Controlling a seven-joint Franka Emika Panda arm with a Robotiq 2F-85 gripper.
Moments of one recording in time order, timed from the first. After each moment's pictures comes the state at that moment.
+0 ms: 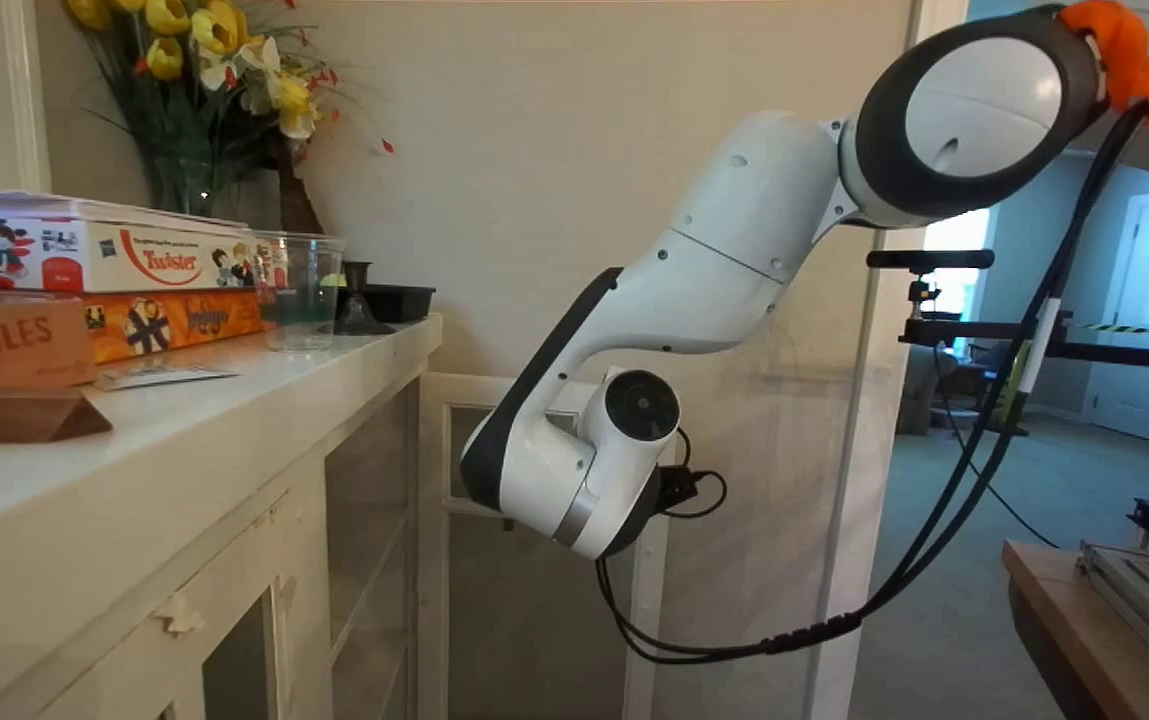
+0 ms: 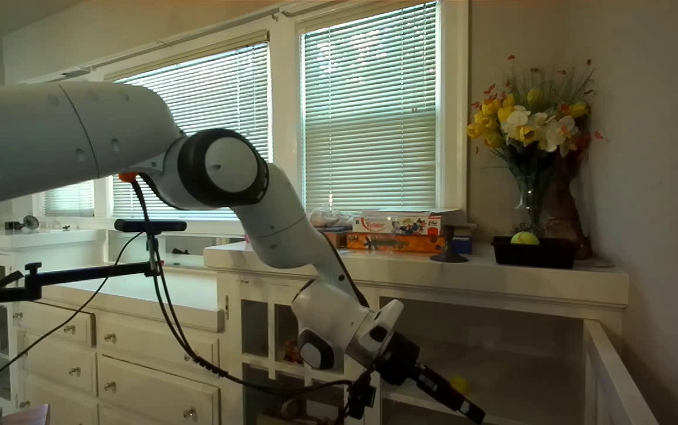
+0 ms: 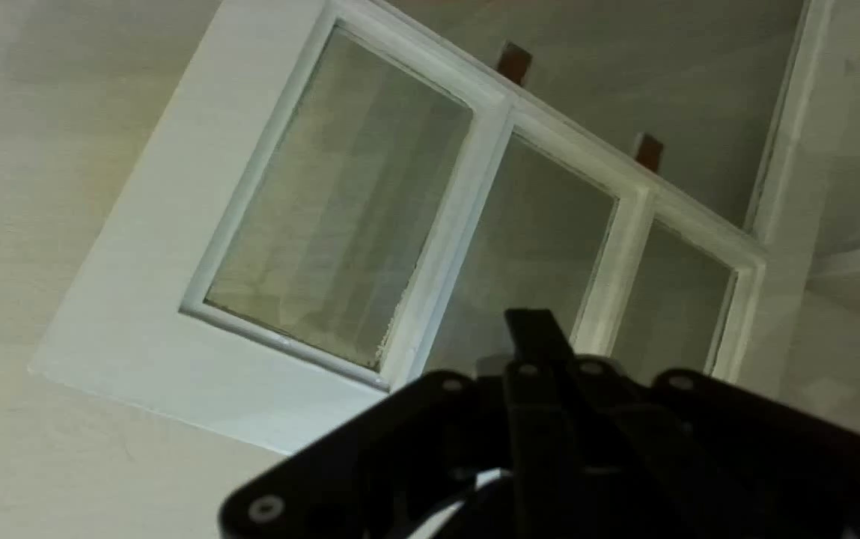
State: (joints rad) arm 0.11 1.21 -0.04 -1.49 1.39 4.05 -0.89
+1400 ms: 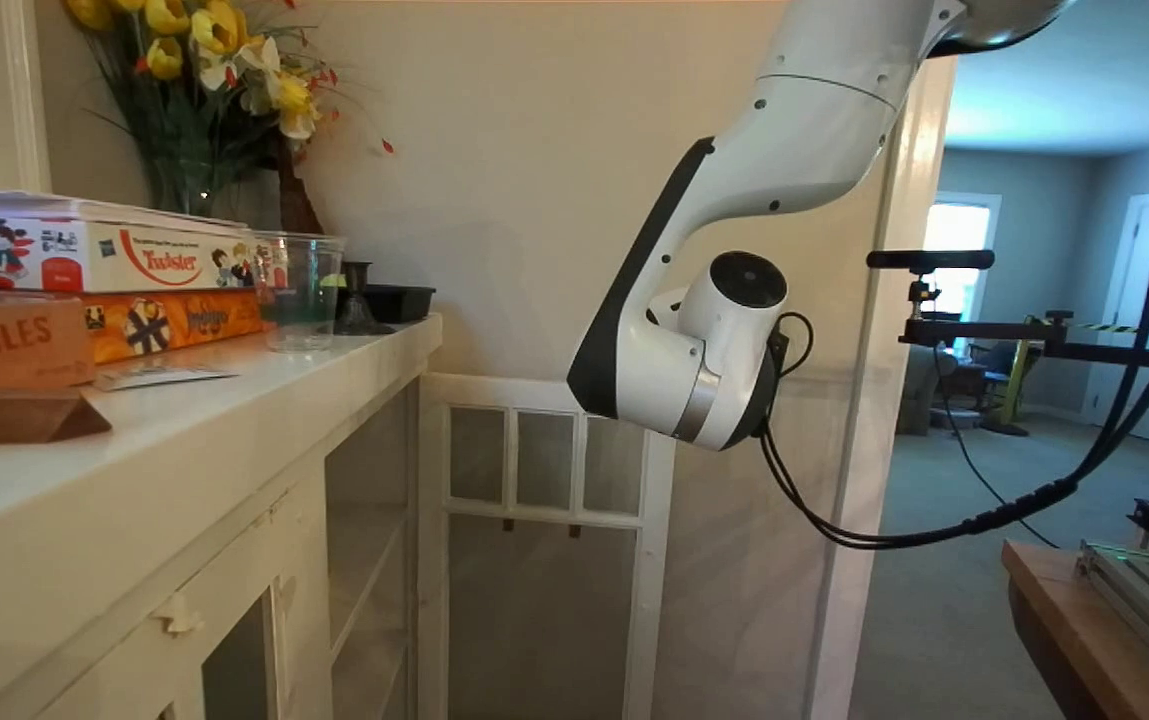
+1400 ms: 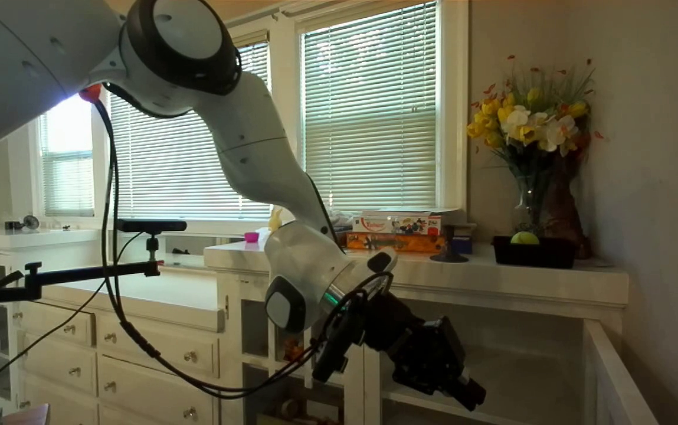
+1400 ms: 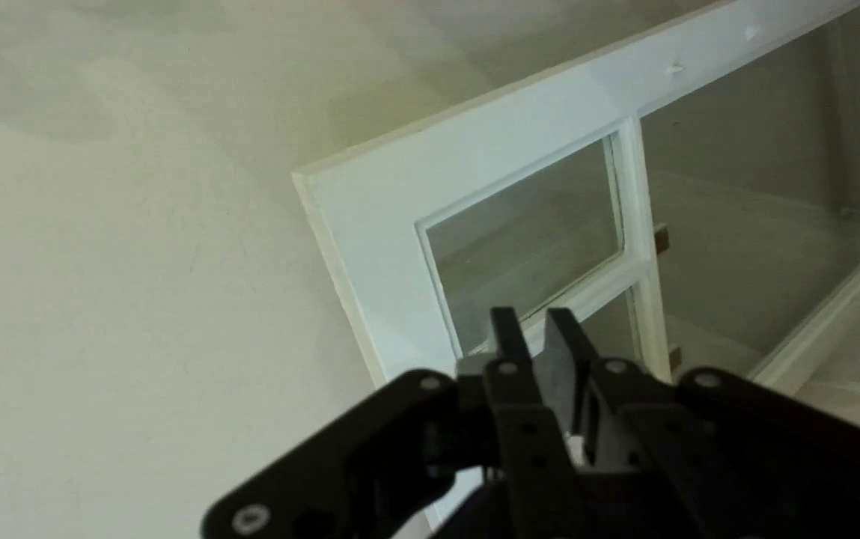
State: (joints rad) arm 0.07 0.77 -0.08 -2.08 1.32 3.98 -1.54
